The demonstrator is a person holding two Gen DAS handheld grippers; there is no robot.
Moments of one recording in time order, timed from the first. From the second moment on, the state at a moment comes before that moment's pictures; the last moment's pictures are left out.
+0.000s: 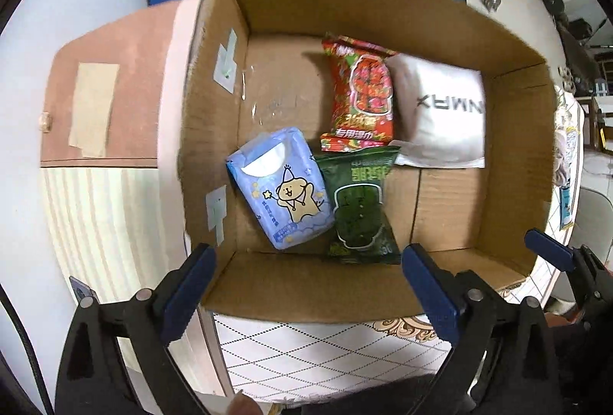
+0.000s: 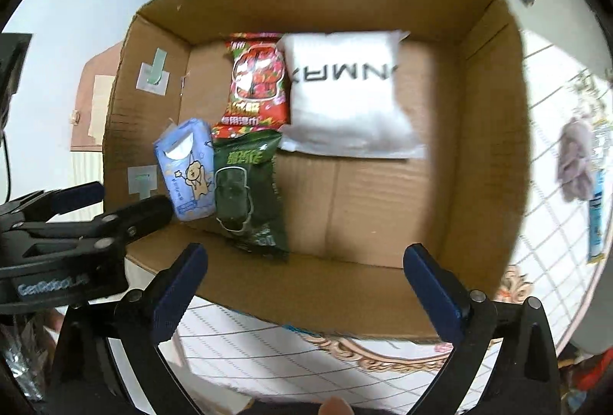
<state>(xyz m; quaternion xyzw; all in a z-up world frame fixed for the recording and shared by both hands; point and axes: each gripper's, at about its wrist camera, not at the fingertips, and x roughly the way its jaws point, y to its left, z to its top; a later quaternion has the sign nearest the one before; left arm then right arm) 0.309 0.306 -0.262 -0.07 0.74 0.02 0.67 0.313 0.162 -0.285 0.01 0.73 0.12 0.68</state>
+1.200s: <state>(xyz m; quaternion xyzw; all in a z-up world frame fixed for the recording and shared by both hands) 0.191 0.119 -0.321 -0.06 0.71 0.09 0.69 0.266 -0.038 -0.368 -0.04 0.73 0.12 0.67</state>
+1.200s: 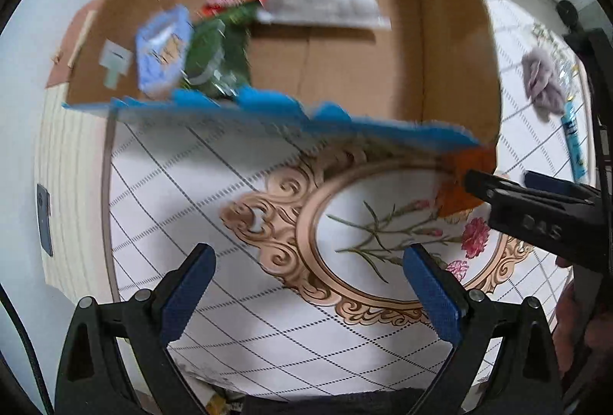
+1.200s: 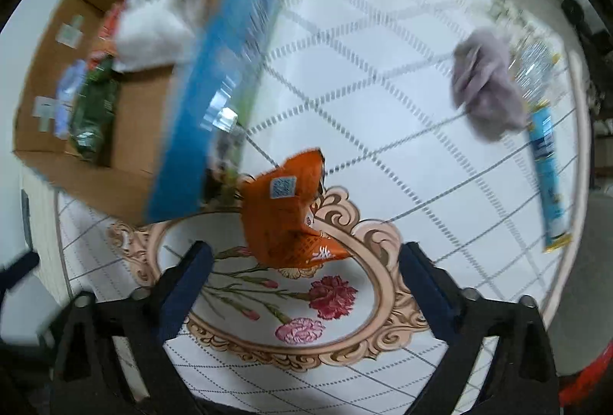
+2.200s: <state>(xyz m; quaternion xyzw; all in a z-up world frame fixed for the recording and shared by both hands) 0.263 -0.025 -0.410 -0.11 0.75 0.01 0.65 0.420 -0.233 -0.367 0.09 0.73 0.08 0.67</state>
